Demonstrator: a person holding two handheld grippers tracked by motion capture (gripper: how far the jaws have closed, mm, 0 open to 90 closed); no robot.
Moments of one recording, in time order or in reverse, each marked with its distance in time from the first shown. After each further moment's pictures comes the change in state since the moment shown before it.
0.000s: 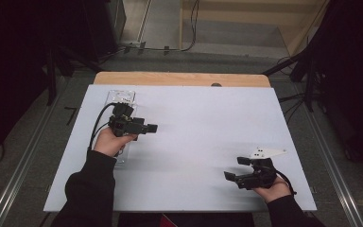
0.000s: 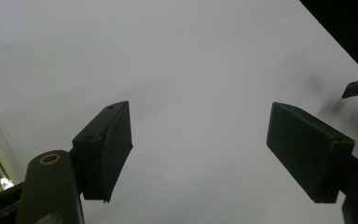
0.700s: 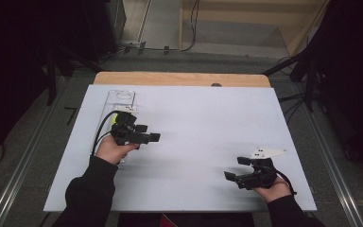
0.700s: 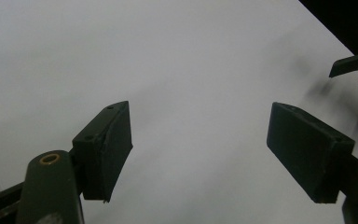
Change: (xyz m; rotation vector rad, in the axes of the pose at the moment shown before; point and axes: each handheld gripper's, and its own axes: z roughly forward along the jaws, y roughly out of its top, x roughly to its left) left arm -0.014 -0.019 0.003 -0.002 -0.030 0.048; right arm 0.000 0.000 -0.001 -0.001 0.001 0.004
